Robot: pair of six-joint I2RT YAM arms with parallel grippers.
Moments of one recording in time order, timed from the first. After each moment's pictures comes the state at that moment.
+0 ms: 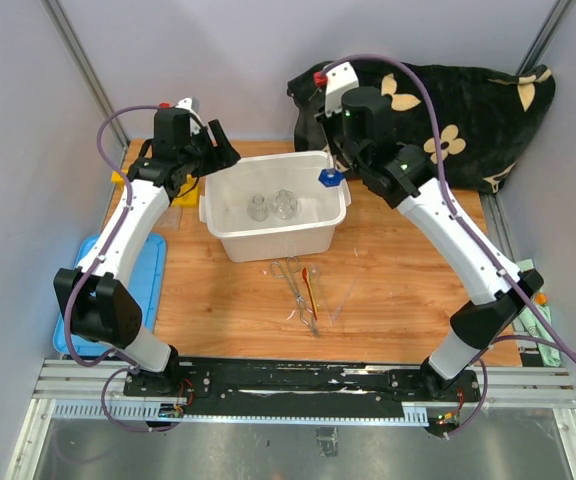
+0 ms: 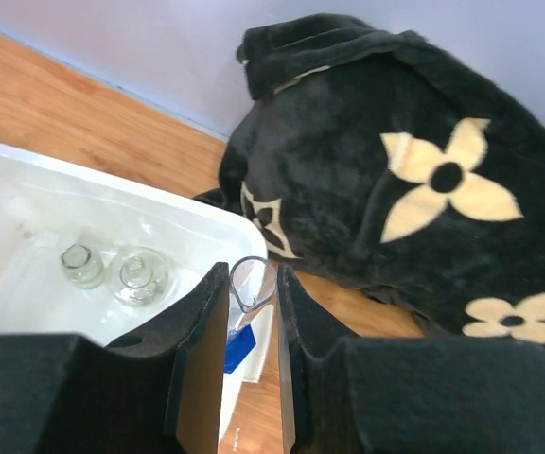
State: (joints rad) left arm -0.20 1.55 1.51 -0.47 0.11 -0.47; right arm 0.69 1.64 1.98 -0.59 0.42 -0.15
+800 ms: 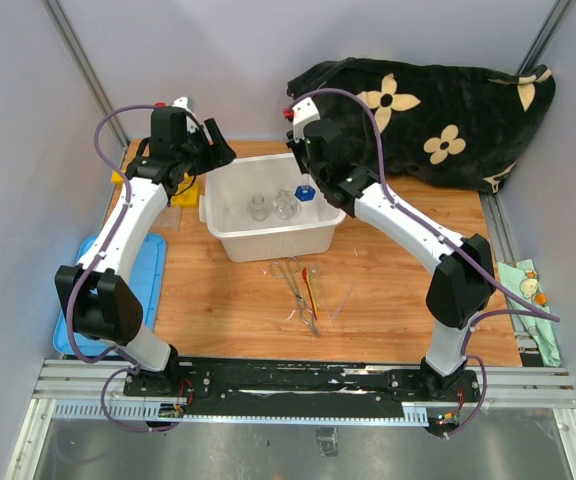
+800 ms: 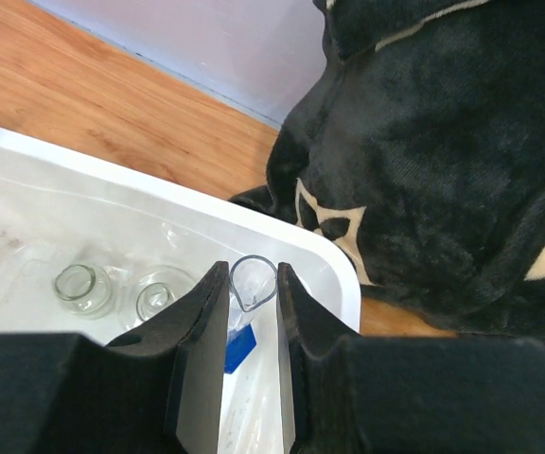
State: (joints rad) left arm -0.17 1.56 1.52 -0.46 0.11 -0.47; right arm 0.69 1.80 1.69 -0.16 0.34 -0.14
